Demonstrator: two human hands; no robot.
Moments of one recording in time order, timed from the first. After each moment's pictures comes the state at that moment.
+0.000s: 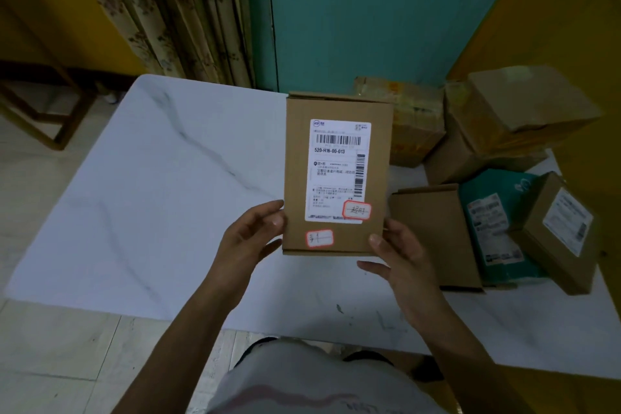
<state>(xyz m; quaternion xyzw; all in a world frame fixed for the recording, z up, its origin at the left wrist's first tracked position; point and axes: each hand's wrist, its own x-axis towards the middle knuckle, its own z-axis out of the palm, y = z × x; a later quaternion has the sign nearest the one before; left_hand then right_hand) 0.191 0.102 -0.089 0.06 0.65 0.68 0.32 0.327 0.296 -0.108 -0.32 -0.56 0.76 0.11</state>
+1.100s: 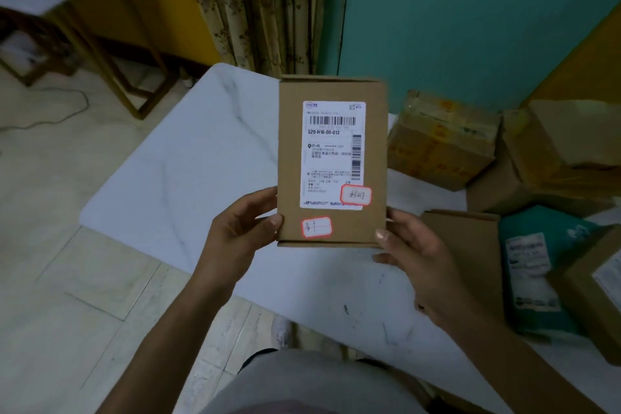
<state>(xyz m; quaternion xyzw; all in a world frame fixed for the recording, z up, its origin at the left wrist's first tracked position) 0.236 0.074 -0.053 0.05 0.69 0.70 0.16 0.320 0.312 -0.075 -0.15 -0.67 0.72 0.01</state>
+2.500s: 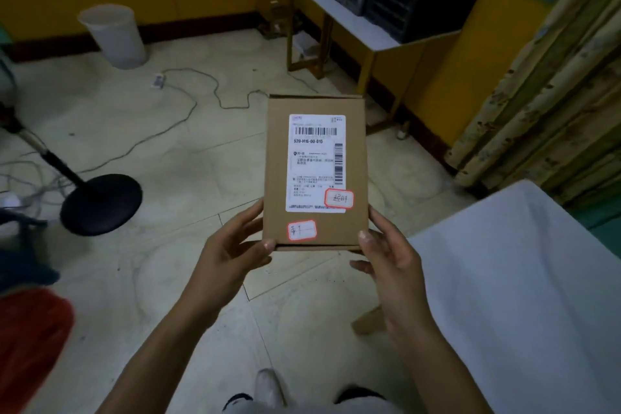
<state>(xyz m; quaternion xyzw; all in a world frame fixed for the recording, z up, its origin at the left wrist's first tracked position) 0.199 -0.457 -0.046 -0.18 0.67 0.71 -0.09 0.110 -0.255 -0.051 0.08 -0.70 0.69 -0.14</state>
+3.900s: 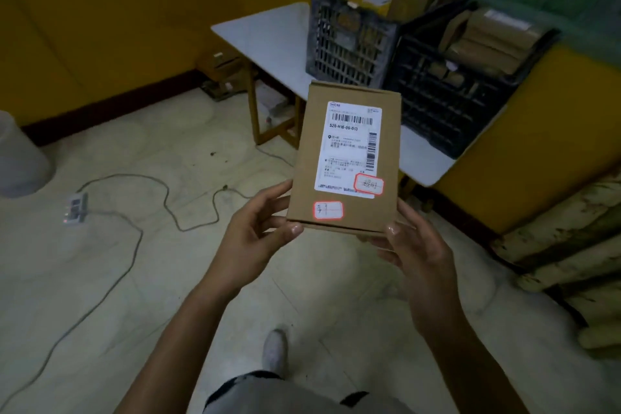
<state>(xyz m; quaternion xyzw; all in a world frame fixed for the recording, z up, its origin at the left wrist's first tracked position) -0.570 -0.921 -0.041 -0.01 0.71 0.70 -0.03 -0.580 -0.697 -0.038 0.01 -0.73 0.68 0.01</state>
